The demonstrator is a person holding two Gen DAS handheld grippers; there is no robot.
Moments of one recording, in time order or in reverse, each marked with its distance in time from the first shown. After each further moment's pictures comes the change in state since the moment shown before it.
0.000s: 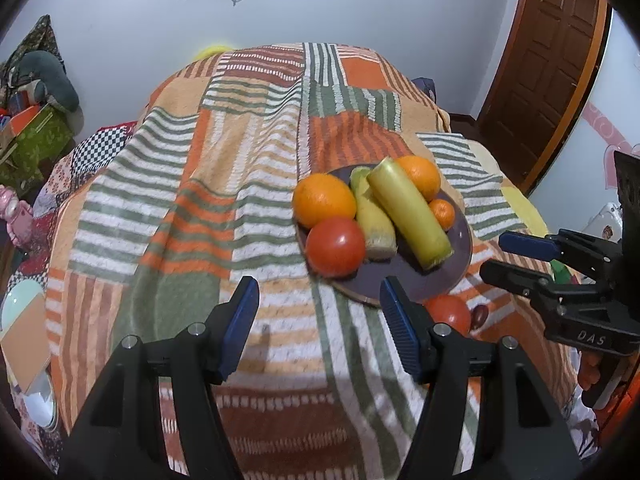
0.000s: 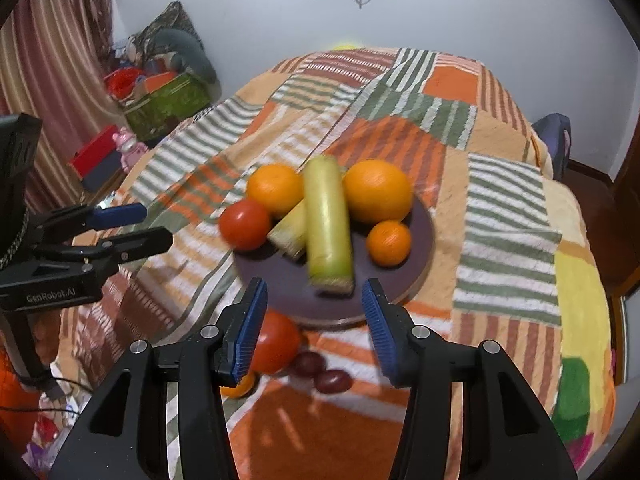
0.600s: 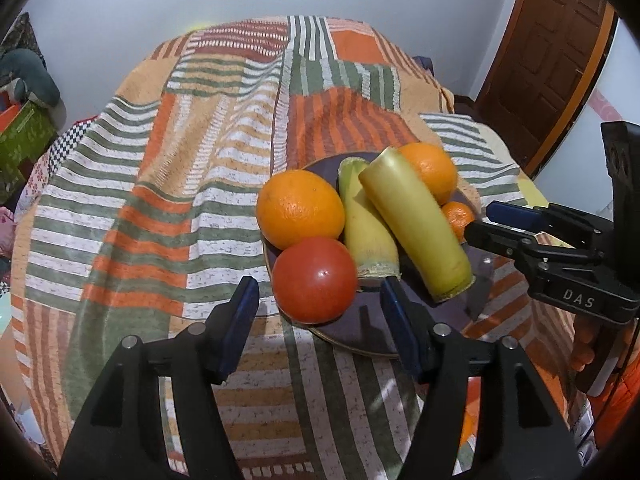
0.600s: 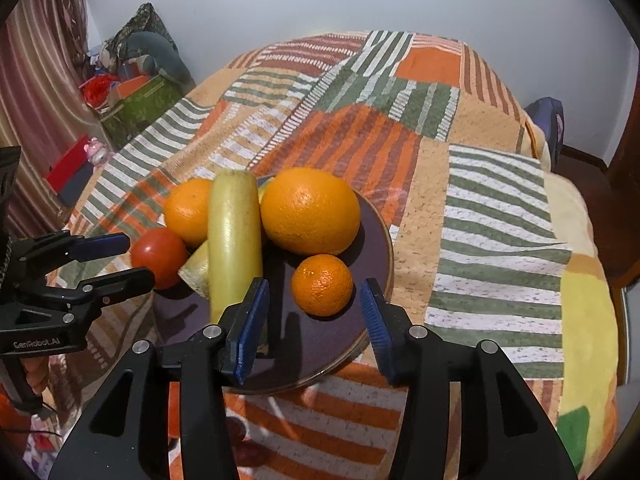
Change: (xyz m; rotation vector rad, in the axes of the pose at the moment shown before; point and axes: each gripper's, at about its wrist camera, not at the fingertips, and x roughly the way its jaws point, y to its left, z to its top) left arm 0.064 -0.015 0.028 0.020 0.067 -0.022; right arm 0.035 -0.051 0.024 0.048 0.004 -0.033
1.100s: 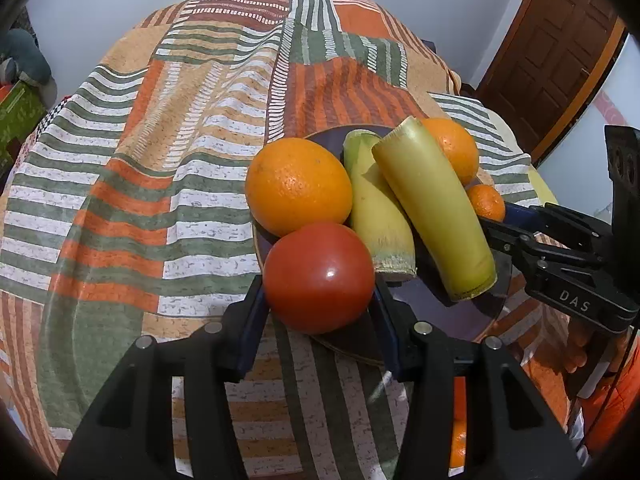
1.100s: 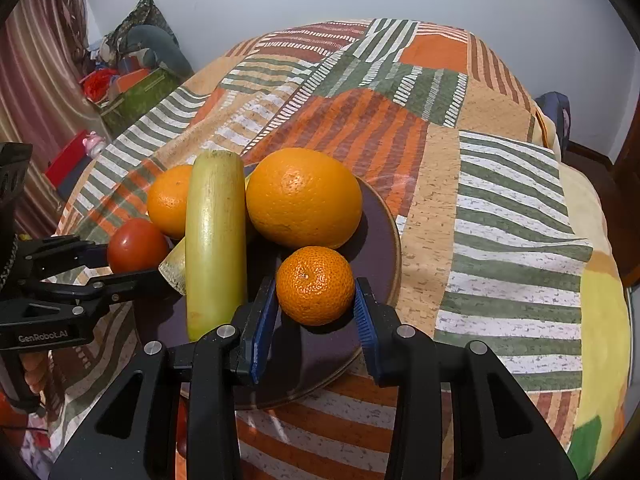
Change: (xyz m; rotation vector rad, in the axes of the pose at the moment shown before) left arm 0.035 0.006 -0.001 -0.038 0.090 -0.037; right arm 0.024 -0.005 -0.004 -0.003 0.032 0.017
